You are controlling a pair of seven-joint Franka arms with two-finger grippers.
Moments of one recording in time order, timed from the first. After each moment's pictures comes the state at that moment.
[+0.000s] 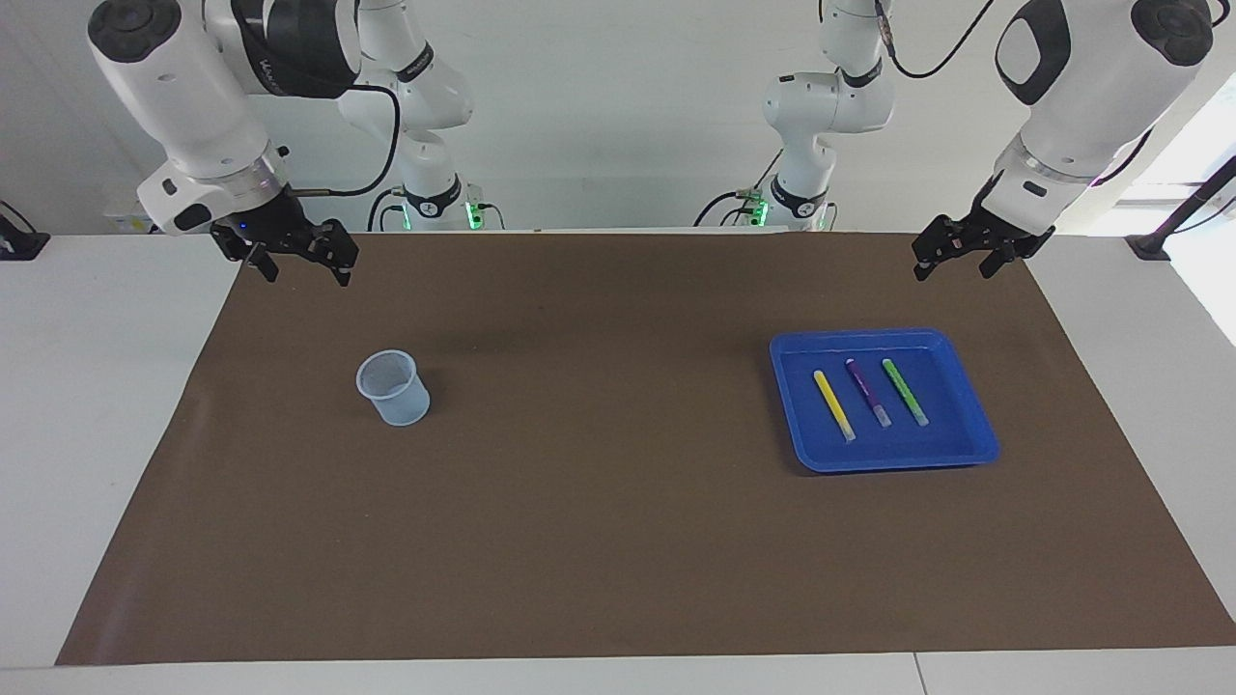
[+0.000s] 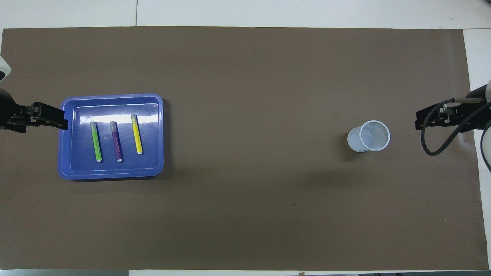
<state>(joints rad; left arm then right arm) -0.14 -0.01 0.08 -1.64 -0.03 1.55 -0.04 0.02 -0.02 -0.03 -1.68 -0.02 1.57 0.07</state>
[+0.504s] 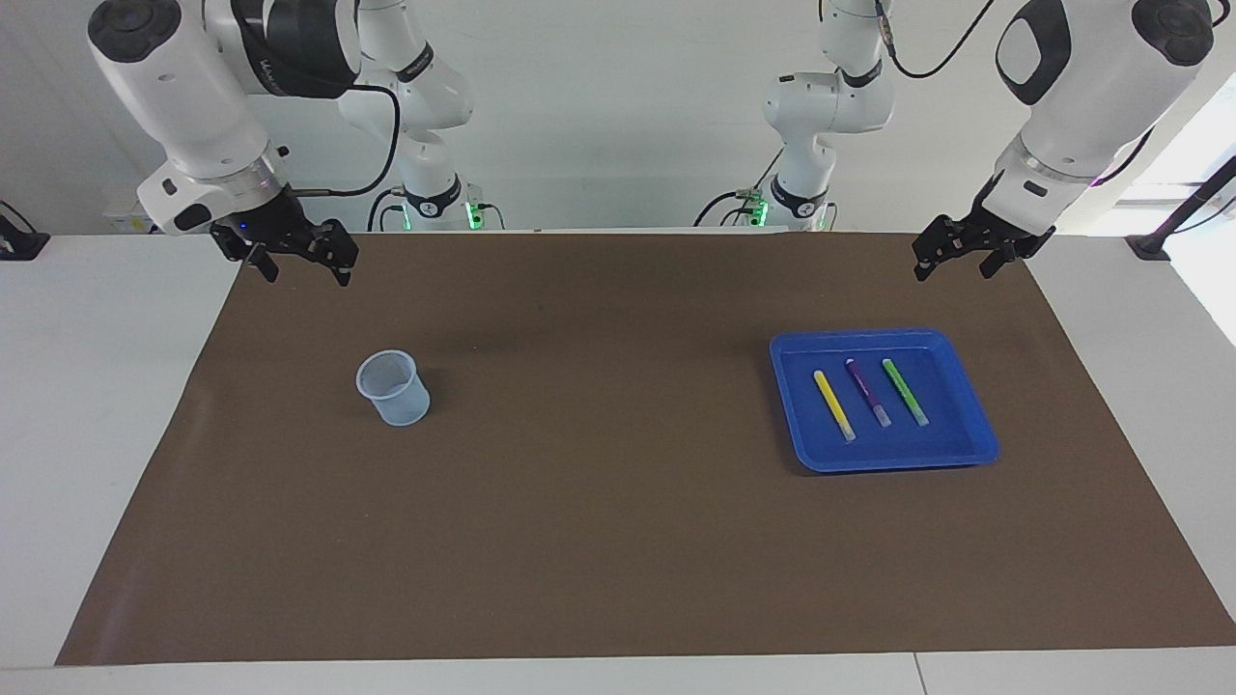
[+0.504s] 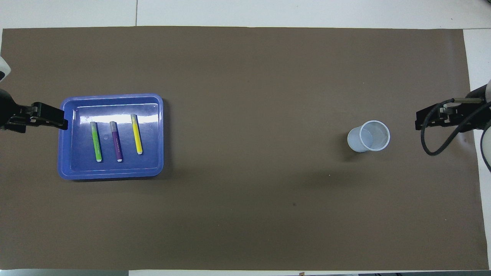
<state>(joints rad) -0.14 -0.01 0.08 -1.64 -0.03 1.55 -0.04 0.02 -0.02 -0.03 -1.68 -0.02 1.57 0.07</state>
